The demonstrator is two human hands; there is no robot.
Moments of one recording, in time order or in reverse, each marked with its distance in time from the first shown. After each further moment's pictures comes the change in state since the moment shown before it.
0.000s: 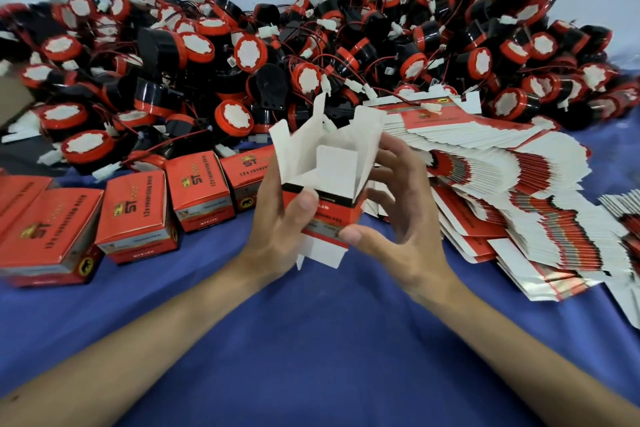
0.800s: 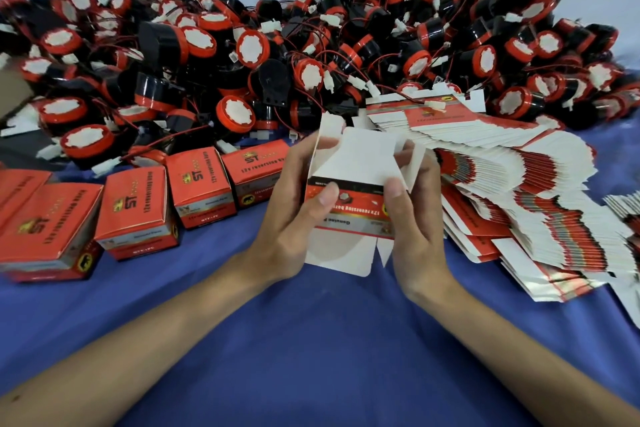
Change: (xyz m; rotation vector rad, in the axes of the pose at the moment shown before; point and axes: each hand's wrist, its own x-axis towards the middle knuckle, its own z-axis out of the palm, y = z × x) left_hand -0.001 -0.001 0.001 -0.030 -0.143 0.037; right_hand 0.001 0.003 0.007 0.021 0.169 -0.018
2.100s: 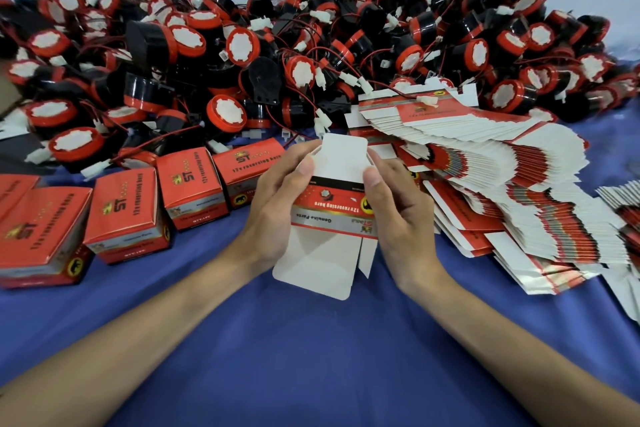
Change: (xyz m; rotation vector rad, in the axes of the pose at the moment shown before) left_hand 0.009 -0.001 -0.003 -0.051 0.122 -0.248; right_hand 0.002 0.003 0.002 -0.015 0.056 0.229
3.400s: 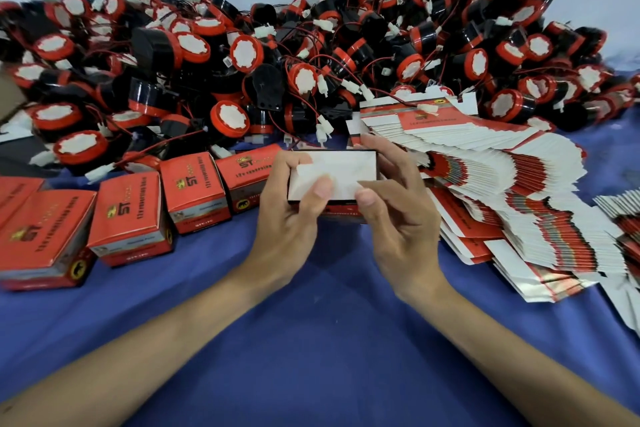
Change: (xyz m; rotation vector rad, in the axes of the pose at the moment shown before) left_hand -0.007 -0.001 0.015 0.263 0.178 0.257; right_hand 0.004 -0.007 0.003 -0.130 -0.056 -0.447
